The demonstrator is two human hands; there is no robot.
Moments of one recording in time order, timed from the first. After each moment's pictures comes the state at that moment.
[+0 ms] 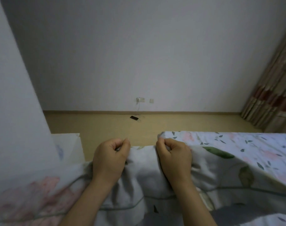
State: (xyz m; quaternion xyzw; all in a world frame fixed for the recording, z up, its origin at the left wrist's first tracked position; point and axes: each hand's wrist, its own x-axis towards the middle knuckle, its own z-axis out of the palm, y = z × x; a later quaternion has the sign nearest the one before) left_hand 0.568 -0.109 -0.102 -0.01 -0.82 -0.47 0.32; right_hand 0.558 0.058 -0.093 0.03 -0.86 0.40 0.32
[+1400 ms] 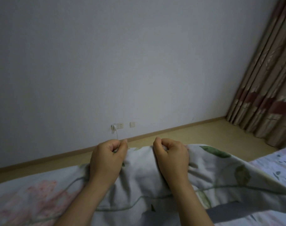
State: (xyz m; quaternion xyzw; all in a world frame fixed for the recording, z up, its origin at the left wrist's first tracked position) left_hand -0.224 -0.145 -0.099 -0.12 -0.82 -0.49 0.27; right_hand -0.189 0.020 -0.091 -0.10 -0.85 0.35 0.38
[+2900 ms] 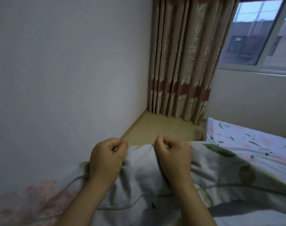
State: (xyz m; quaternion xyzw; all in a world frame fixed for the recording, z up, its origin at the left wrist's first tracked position) left_hand -0.826 0.294 -0.100 -0.43 -0.72 -0.54 0.07; right_hand -0.686 0.388 -0.096 -0.37 -0.75 0.22 0.51
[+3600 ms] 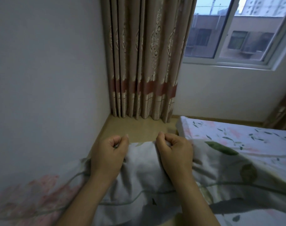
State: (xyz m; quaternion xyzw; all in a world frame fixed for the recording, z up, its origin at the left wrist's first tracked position) left_hand -1.018 0.648 -0.105 -0.53 -0.63 -0.56 -0.07; right_hand -0.855 0.692 -0.101 -0.51 -0.67 0.13 0.52
